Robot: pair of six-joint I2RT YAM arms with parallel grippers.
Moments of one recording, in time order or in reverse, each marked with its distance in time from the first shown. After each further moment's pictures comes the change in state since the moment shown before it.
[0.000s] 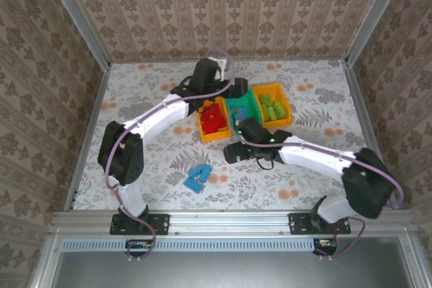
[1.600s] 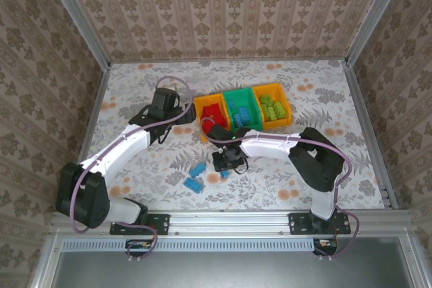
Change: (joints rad) left arm 0.164 -0.442 -0.491 -0.174 -0.314 0.038; right arm 0.087 0.349 0.250 -0.185 -0.116 0.183
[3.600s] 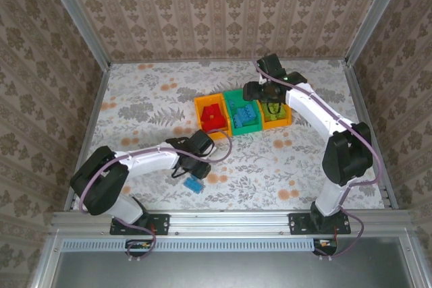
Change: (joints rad) left arm -0.394 0.154 -0.189 -0.172 0.204 0.236; right arm -0.516 -0.109 0.365 -0.117 0.100 -0.246
